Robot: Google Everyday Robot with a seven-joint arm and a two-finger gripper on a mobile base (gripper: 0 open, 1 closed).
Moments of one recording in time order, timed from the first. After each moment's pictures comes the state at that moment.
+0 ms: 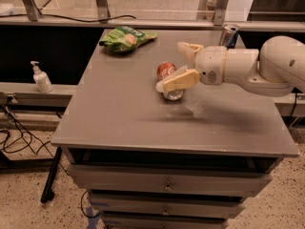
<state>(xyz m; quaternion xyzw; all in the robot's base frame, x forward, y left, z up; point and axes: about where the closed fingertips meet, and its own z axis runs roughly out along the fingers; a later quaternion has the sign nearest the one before) 0.607 -0.048 0.916 -0.46 0.63 0.31 0.55</state>
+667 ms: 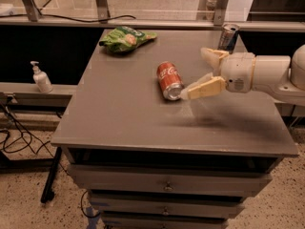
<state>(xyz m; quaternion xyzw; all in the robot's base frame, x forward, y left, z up) 0.589 -0.110 0.907 -0.45 0.65 0.28 0.55</state>
